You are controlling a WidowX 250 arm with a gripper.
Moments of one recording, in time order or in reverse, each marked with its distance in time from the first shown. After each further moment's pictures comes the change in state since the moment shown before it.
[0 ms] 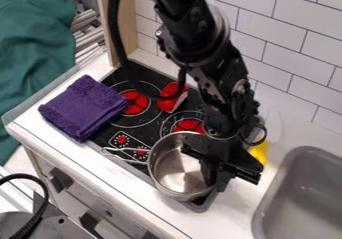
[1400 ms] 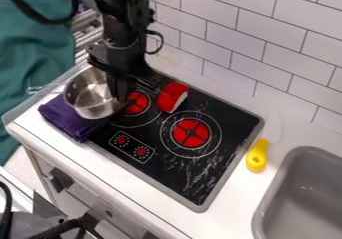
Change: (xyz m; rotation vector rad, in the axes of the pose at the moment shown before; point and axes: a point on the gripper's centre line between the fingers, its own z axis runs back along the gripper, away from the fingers) arm 0.028 0.178 0.066 0.264 -0.085 0.075
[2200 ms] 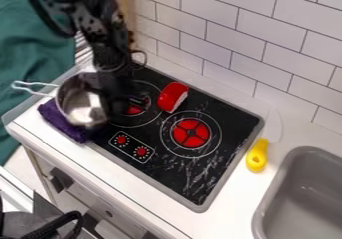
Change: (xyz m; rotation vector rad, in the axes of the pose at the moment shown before) arm -0.017 0.004 -0.053 -0.120 0.074 0.150
